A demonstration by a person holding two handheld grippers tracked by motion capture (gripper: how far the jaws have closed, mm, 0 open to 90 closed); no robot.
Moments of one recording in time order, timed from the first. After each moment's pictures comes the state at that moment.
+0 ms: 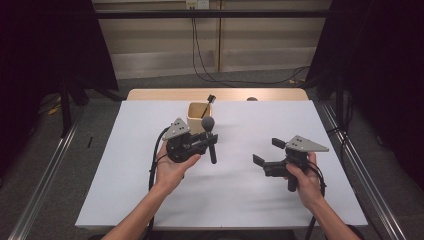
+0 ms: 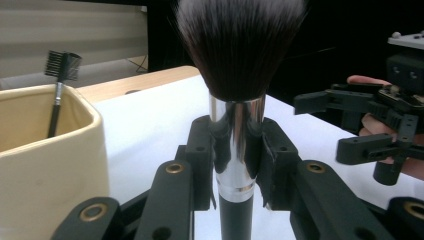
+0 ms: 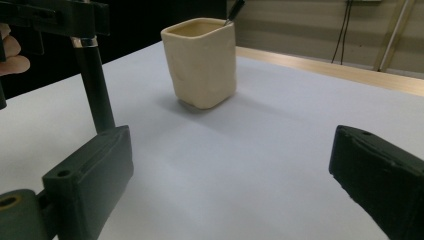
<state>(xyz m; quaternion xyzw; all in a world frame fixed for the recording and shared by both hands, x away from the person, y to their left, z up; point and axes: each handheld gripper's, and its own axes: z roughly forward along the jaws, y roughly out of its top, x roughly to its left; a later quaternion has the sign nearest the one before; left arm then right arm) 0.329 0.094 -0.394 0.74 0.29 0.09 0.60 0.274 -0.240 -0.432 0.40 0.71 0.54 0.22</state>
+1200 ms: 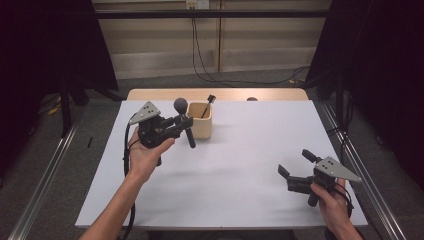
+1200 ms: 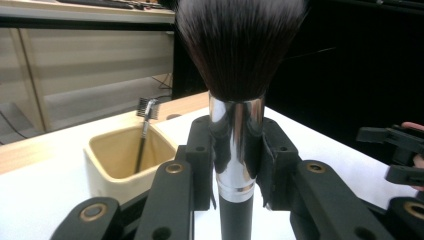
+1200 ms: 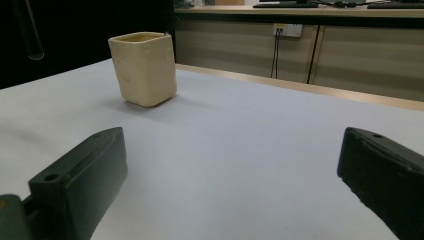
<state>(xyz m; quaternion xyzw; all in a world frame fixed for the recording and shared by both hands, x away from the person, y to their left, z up) 0.348 0.151 -0.351 0.72 0.31 0.13 0.61 0.222 -0.287 -0.451 0.43 0.66 0.54 0.32</state>
